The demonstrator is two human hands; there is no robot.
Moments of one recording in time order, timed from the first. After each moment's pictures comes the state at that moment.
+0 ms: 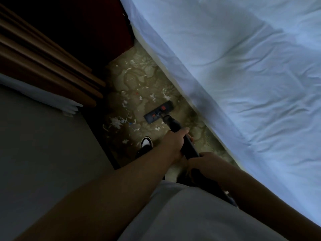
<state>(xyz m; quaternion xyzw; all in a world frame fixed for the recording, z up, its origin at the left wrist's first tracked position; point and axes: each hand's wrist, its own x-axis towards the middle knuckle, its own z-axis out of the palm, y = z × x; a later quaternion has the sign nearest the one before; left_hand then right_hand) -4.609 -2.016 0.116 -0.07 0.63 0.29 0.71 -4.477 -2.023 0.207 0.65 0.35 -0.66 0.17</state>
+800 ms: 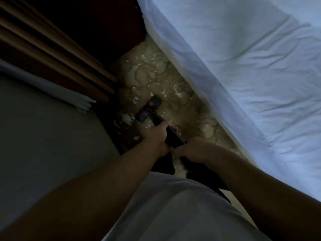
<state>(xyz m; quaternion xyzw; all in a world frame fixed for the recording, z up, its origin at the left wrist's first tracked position) -4.724 -2.025 0.109 -0.17 0.66 0.33 0.65 -4.584 -2.008 0.187 0.59 0.41 -0.66 0.22</state>
